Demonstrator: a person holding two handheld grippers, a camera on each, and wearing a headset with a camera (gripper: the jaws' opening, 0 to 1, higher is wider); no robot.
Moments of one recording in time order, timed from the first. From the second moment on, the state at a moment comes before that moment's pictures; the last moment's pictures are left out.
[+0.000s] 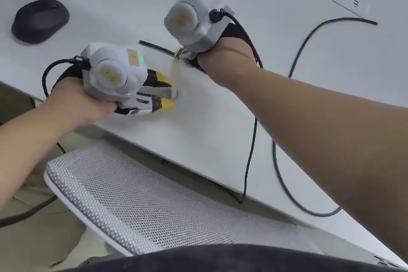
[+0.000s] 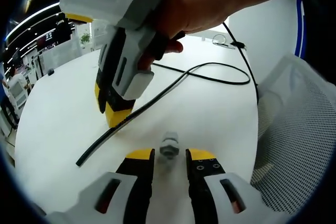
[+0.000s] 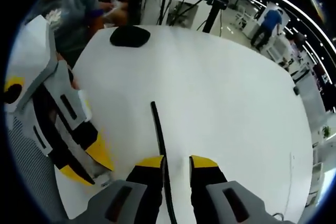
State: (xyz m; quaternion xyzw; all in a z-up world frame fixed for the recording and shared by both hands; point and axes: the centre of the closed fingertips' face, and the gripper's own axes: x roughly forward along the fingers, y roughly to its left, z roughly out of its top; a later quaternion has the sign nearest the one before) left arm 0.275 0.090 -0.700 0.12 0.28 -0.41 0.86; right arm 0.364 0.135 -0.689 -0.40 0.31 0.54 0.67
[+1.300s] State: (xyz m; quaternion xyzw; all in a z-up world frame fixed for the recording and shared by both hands) left arm 0.224 0.068 -0.562 0.00 0.23 -0.40 0.89; right arm 0.292 -0.084 -0.503 -0.13 0.21 0.50 0.83
